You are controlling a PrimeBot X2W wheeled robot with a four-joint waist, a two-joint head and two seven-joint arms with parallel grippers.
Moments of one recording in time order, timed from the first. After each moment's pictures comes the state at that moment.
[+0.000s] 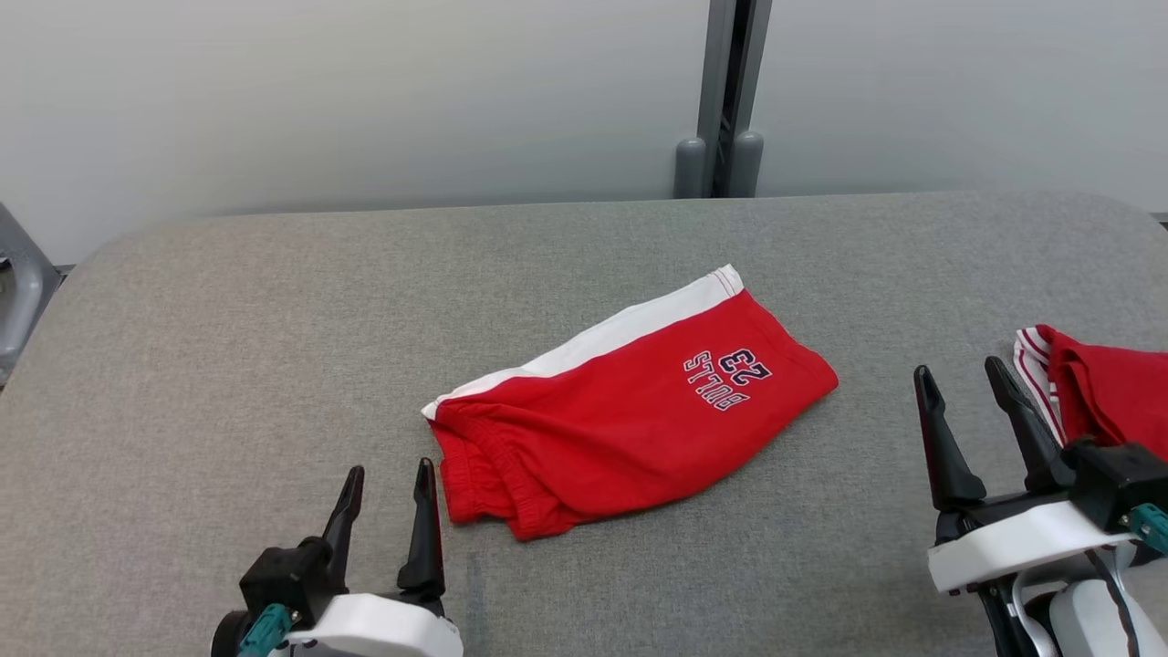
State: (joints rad) left arm -0.03 0.07 -0.30 0.23 -0.43 0.18 -0.26; right arm -0.17 -0.16 0.11 0.26 0.29 0.13 -0.26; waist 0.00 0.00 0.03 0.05
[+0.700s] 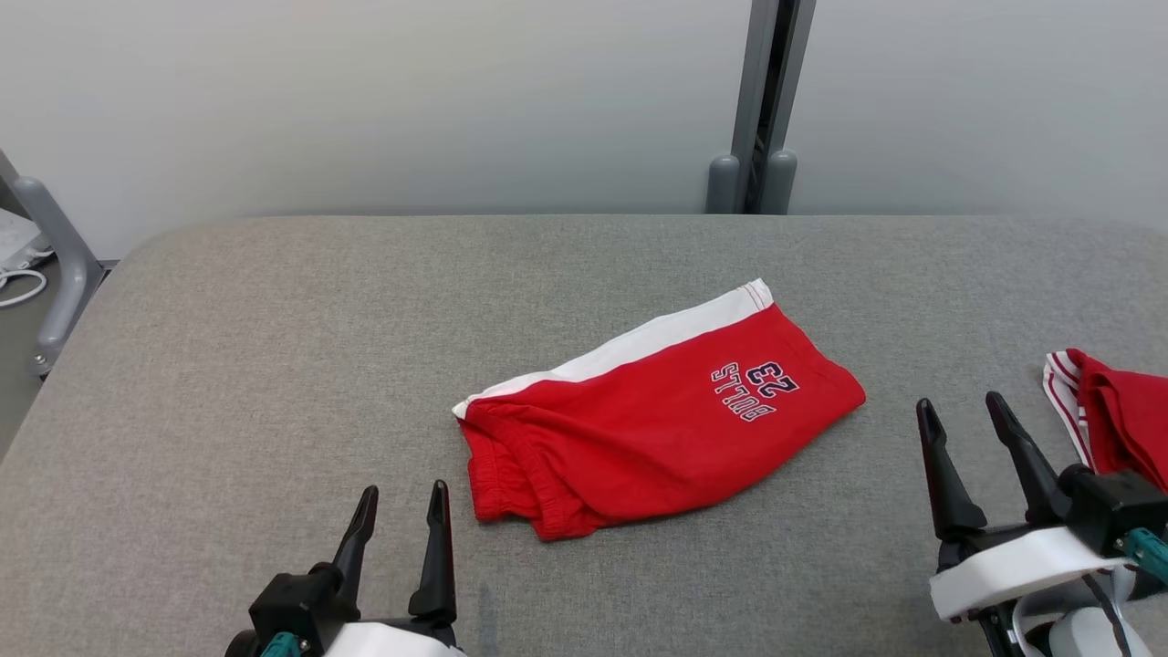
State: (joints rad) left arm 0.04 0.05 -0.28 0.17 -0.40 0.14 -0.26; right arm -0.13 -0.14 0.09 0.28 0.27 0.13 -0.26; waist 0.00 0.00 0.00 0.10
